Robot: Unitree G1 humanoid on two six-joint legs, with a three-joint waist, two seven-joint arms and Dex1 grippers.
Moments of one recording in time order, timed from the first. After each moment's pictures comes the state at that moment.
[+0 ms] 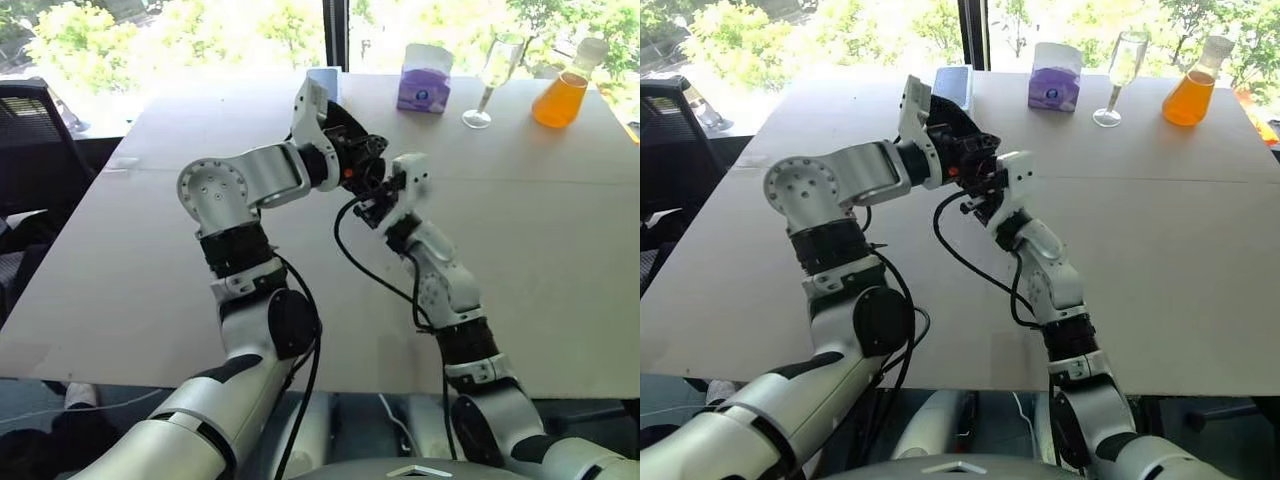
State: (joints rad) left arm -1.09 -0.06 0.63 0.06 -0.88 1.55 0.14; right arm -0.58 0.14 0.03 0.17 0.46 0.18 0.45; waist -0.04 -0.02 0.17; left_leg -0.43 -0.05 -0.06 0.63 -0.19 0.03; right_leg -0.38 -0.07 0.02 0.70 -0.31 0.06
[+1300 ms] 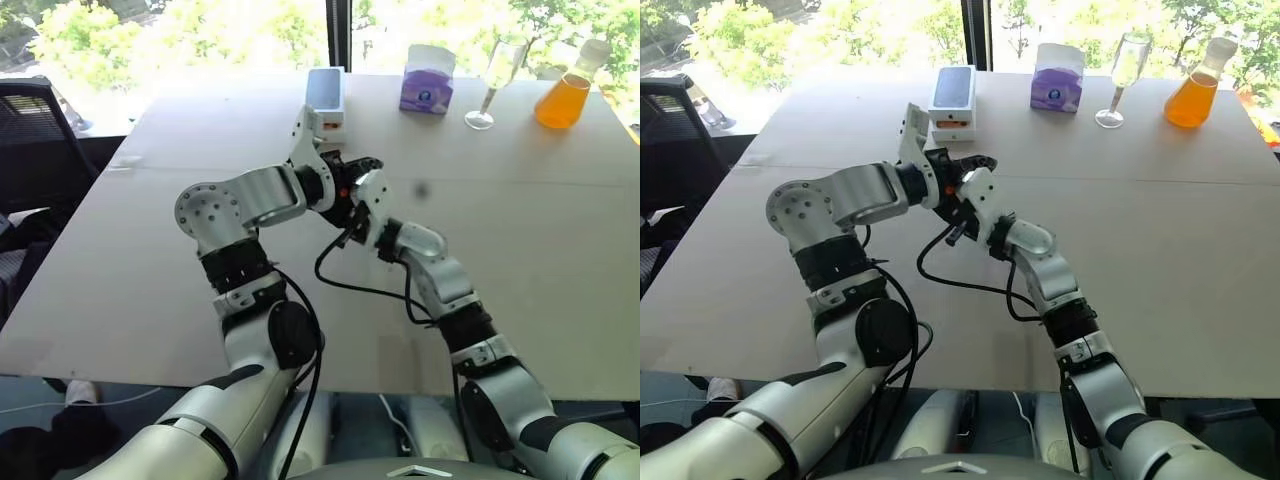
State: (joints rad) left arm -1.04 -0.08 0.71 0.08 -1.01 1.57 0.29; right arm -0.68 0.04 0.20 0.36 0.14 0.05 0.69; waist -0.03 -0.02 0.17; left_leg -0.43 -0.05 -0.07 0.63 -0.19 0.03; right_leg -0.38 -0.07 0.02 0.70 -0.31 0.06
